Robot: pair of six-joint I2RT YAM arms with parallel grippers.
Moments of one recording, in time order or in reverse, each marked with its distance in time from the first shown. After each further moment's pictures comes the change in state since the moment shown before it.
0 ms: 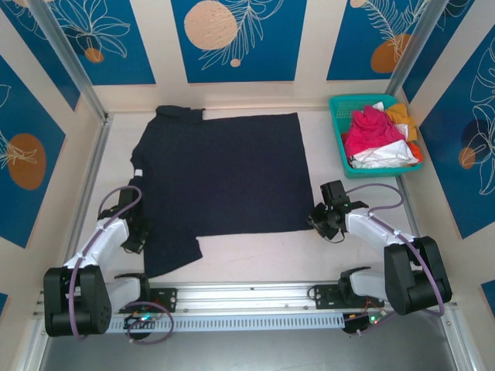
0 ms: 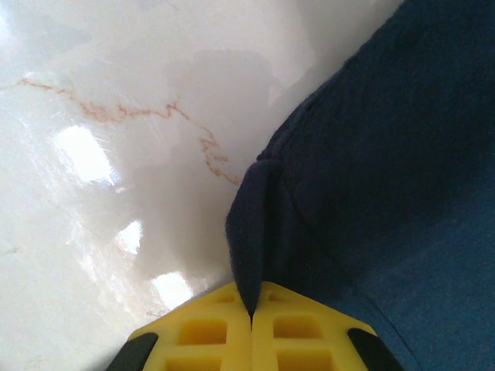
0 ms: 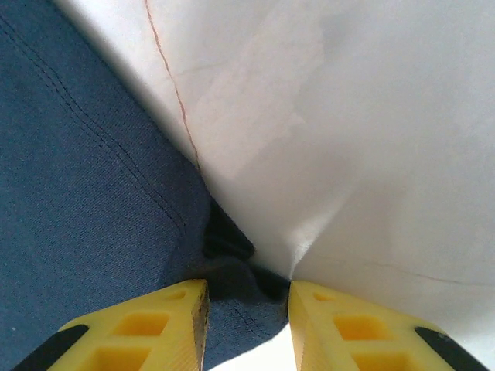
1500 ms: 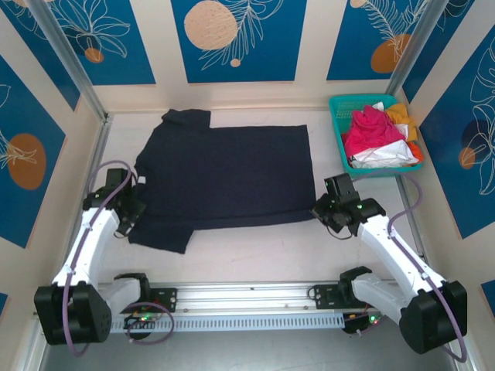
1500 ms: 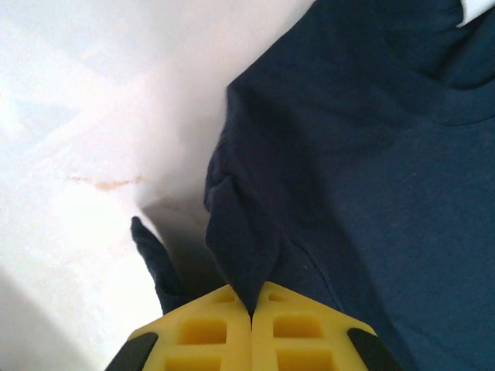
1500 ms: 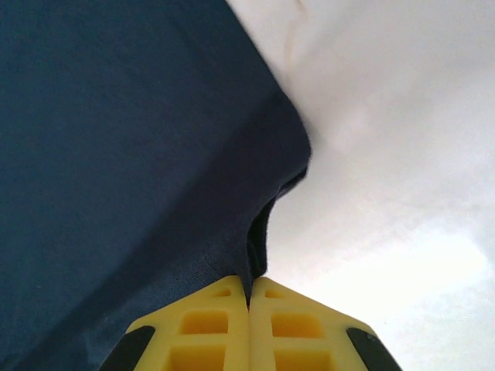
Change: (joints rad) left arm 0.000 -0.027 0.315 -0.219 -0.058 0.174; right arm 0.080 -0.241 0.207 -0.285 0.125 -0.028
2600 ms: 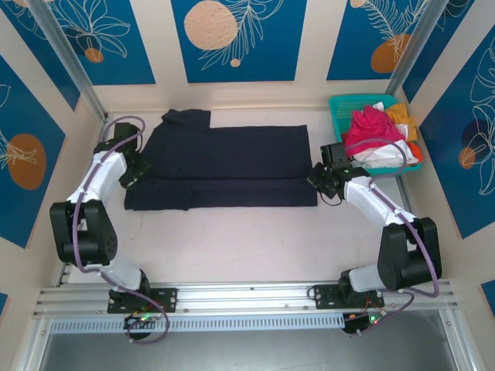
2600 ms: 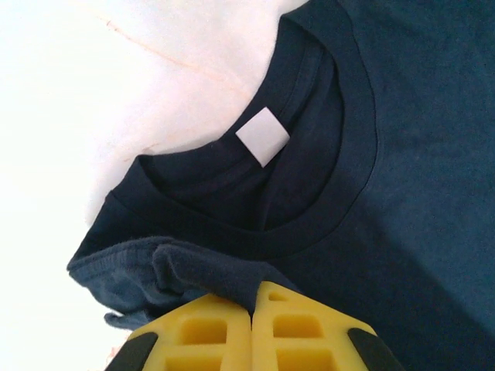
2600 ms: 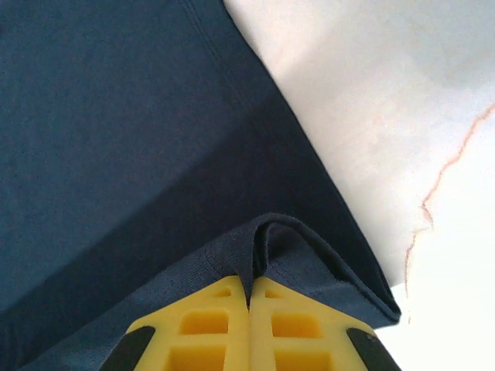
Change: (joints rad) left arm 0.000 0.535 0.446 0.131 -0.002 0.245; right arm -0.106 0.407 0.193 0.274 -0.003 -0.145
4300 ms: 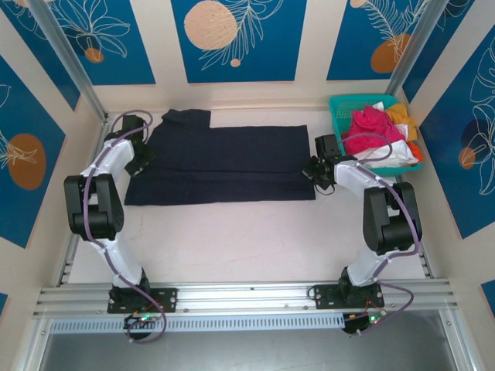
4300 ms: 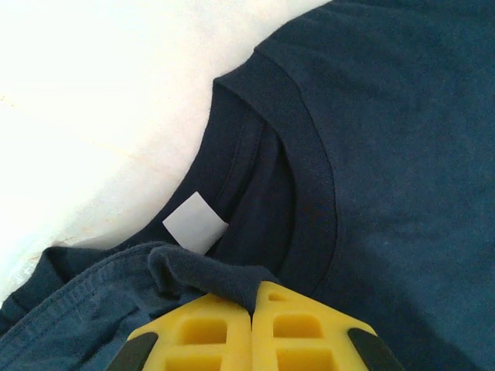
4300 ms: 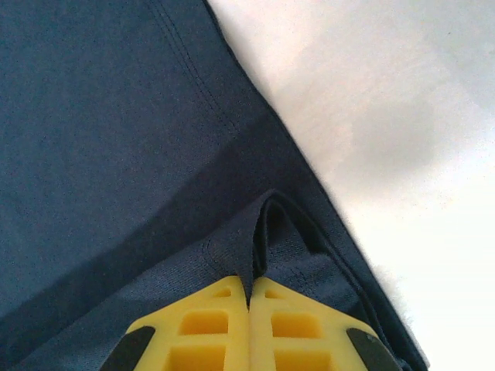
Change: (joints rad) left arm 0.000 0.236 0.148 0.097 0.000 0.019; right arm -0.032 0.280 0.127 0.088 -0.034 -0.011
